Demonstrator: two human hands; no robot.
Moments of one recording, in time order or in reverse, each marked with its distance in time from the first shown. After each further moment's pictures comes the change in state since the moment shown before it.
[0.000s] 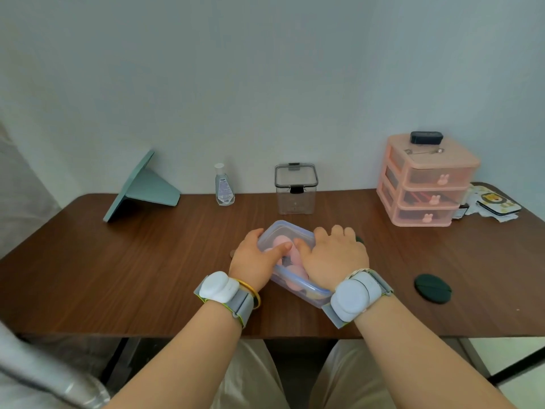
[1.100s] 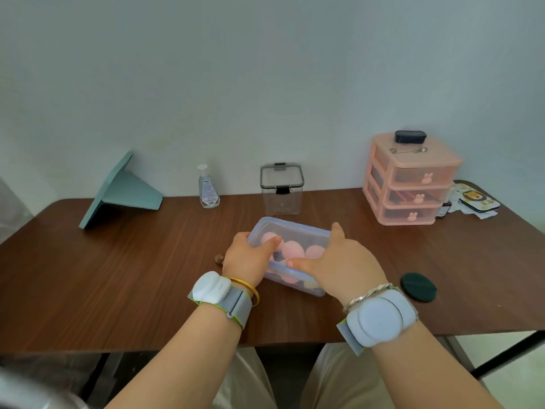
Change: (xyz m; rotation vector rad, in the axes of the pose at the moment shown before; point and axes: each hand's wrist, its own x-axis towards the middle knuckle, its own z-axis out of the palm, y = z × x) left_hand 0.005 0.019 0.010 -0.130 0.053 -0.106; right_hand -0.021 0.019 -0.033 0.282 -0.120 0.178
